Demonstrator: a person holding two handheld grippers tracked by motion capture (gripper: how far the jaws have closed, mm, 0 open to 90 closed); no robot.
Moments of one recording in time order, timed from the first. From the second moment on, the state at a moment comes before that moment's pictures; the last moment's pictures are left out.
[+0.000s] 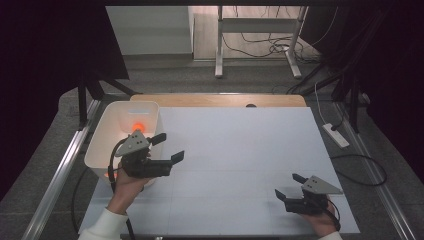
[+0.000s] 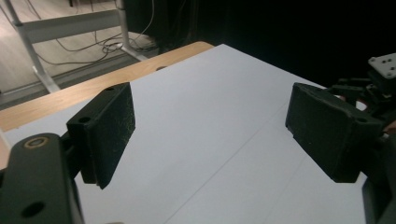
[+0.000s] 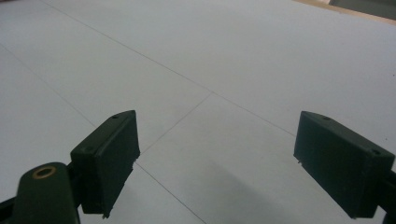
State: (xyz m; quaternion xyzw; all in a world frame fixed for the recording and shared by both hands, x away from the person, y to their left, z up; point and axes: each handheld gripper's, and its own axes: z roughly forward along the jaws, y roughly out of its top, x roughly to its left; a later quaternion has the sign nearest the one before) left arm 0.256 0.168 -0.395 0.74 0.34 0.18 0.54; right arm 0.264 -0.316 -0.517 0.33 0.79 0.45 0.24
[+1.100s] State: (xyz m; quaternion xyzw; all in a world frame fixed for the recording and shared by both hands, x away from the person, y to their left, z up) left arm 0.221 0.155 -0.485 0.78 0.35 0.18 0.48; right arm 0.261 -0.313 -0.517 0.32 0.80 0.46 0.23
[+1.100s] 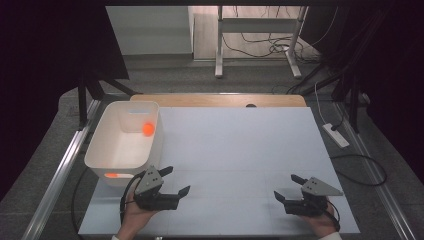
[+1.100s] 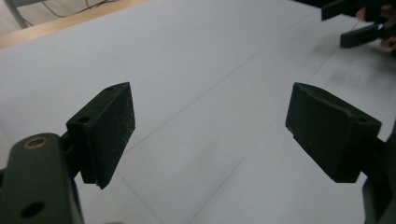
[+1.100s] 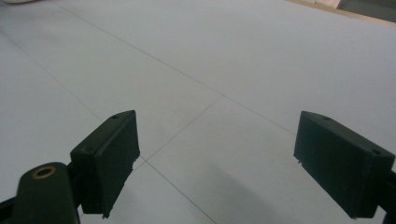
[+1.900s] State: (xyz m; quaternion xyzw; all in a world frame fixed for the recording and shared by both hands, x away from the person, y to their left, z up) left arm 0.211 0.183 -0.518 0.77 0.36 0.18 0.49; right arm 0.250 -0.299 -0.519 0.29 0.82 0.46 0.20
